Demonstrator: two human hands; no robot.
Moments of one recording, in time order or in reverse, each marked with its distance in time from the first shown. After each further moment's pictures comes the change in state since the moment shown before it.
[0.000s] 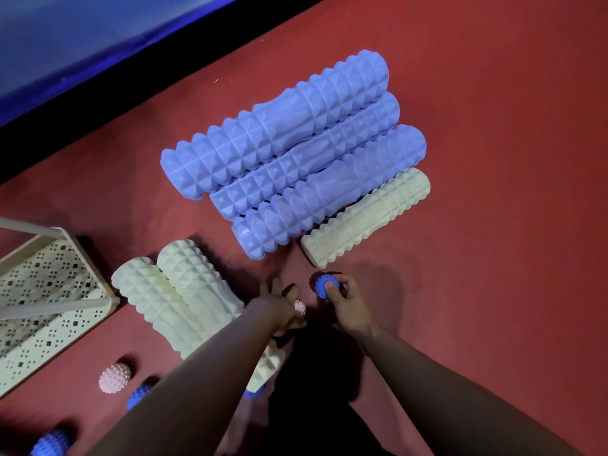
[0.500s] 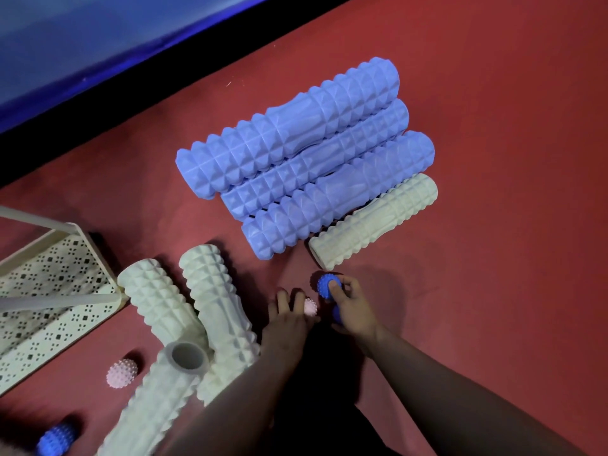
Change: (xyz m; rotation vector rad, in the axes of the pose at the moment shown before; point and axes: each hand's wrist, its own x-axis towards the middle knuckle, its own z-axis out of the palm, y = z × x) left_hand -0.023 0.029 0.053 -0.185 0.476 -0.062; right_hand -0.025 -0.036 0.004 0.076 -0.057 0.104
